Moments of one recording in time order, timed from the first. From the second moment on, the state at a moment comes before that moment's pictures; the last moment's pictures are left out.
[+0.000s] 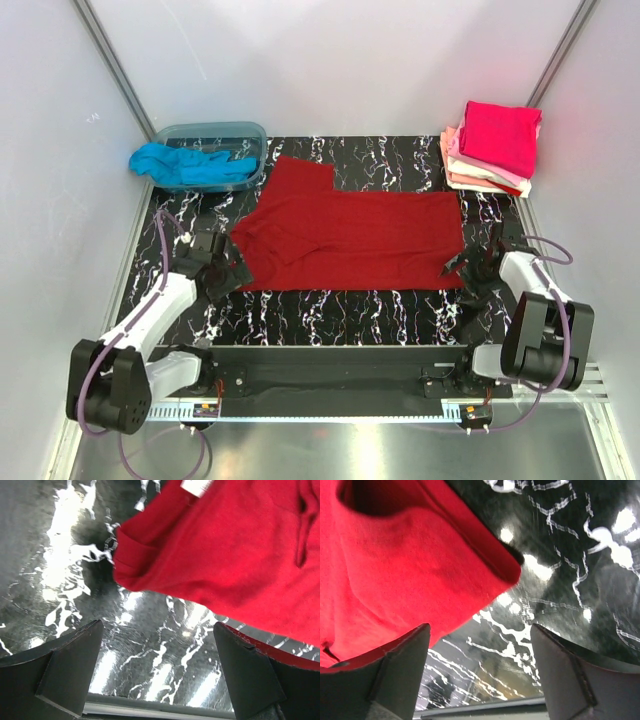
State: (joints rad) left arm -0.23 1.09 0.62 -0.66 -0.09 -0.69; right arm -0.25 1.32 0.69 -0.65 -0.19 0.68
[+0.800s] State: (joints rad) left arm -0.17 1.25 0.60 -0.48 -0.10 -0.67; right arm -0.27 1.43 0.70 -0.52 -0.21 0.70
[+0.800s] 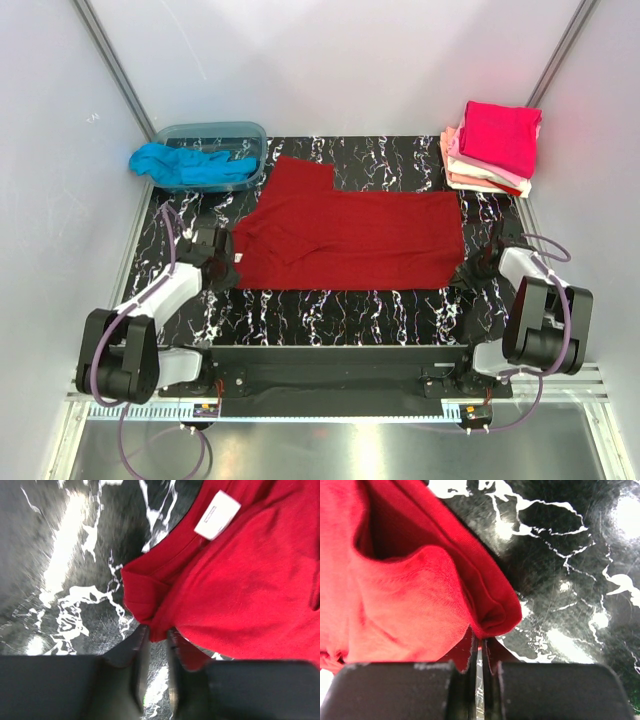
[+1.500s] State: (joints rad) left arm -0.16 0.86 0.63 -0.72 -0.09 -0.75; right arm -0.32 1.11 0.71 -0.78 -0.18 0.76
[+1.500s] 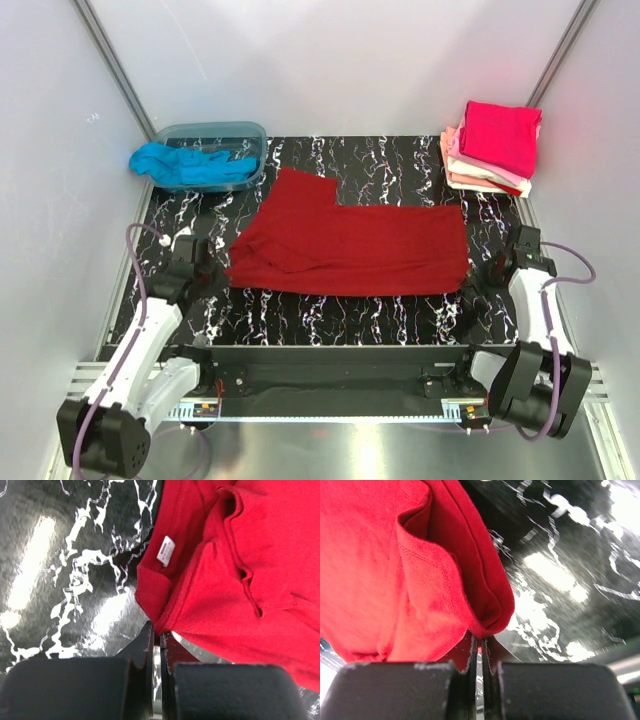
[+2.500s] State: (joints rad) left arm -0.18 1.73 1.57 -0.66 0.06 -0.45; right arm -0.30 0.91 0.66 -0.64 -0.35 0.78
